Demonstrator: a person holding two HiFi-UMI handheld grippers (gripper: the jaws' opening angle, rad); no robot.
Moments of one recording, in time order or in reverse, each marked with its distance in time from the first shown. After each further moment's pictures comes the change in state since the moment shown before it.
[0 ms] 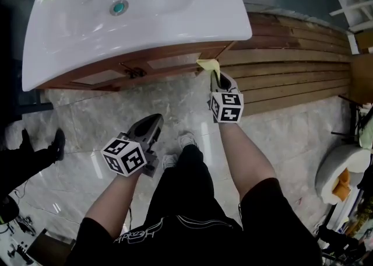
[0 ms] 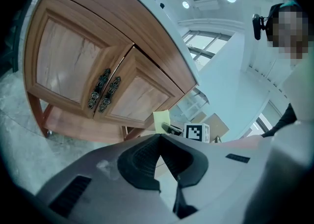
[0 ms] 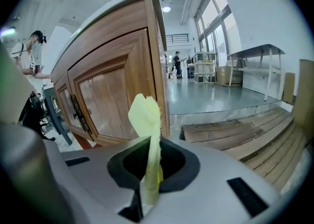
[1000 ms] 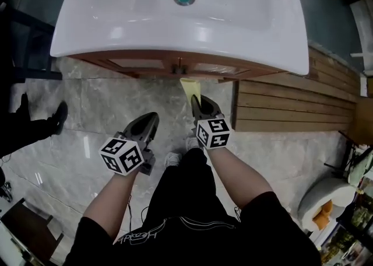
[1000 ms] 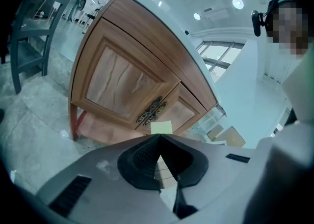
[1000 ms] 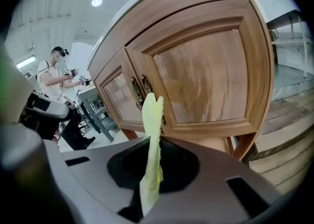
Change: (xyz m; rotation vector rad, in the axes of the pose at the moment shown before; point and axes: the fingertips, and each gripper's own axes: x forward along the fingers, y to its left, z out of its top) left arm -0.091 0.095 0.020 -0.088 -0.142 0.180; right arm 0.004 0.217 -0.038 0.024 0.101 0.387
